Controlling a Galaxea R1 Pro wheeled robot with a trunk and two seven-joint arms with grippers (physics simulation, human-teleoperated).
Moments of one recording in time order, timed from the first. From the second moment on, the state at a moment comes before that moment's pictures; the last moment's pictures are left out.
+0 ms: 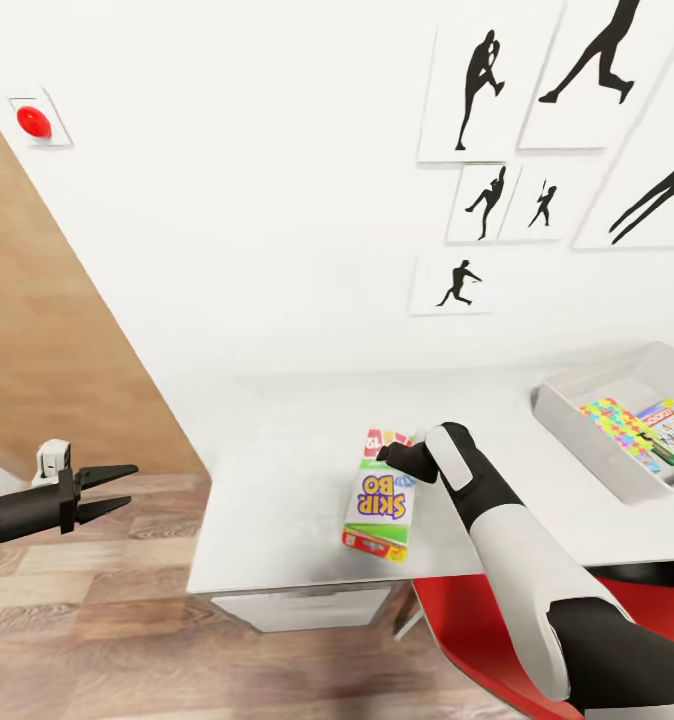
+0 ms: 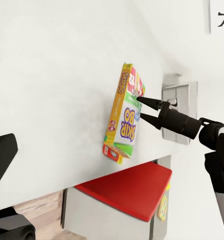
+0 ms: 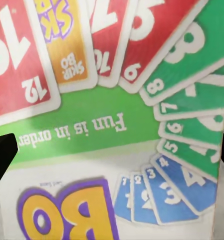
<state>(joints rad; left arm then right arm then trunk) -0.38 0.79 -0.01 -1.32 1.58 1.05 -0.33 -0.97 0.10 0.04 -0.69 -0.68 0.84 -0.41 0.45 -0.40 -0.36</state>
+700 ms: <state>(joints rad) -0.38 0.79 -0.01 -1.32 1.58 1.04 -0.33 -0.97 0.10 0.04 -0.69 -0.68 0.84 -0.41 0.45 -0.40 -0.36</state>
